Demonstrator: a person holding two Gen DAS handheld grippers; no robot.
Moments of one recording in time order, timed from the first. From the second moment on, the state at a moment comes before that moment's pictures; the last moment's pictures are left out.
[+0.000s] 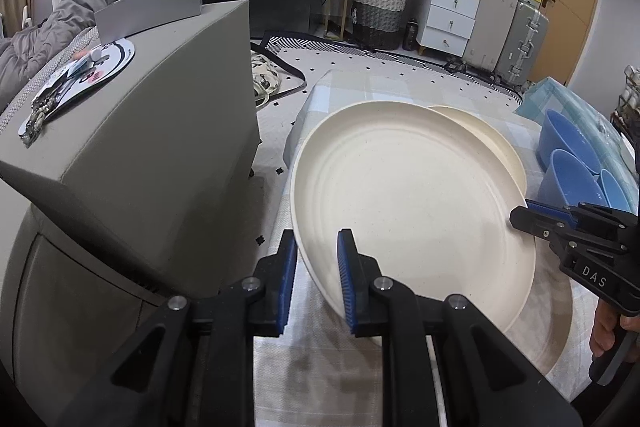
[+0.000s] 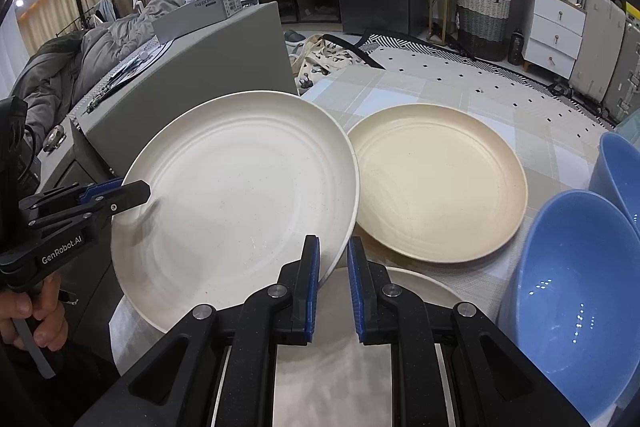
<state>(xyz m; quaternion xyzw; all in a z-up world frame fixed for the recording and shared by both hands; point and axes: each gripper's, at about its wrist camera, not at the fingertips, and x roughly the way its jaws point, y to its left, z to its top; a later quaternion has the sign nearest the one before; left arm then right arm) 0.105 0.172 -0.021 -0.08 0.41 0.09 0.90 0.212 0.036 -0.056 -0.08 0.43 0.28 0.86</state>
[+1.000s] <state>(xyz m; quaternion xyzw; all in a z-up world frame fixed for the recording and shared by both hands) 0.101 0.105 -0.009 -0.03 0.41 0.04 0.91 0.172 -0.048 -0.030 -0.05 0.42 0.24 0.87</state>
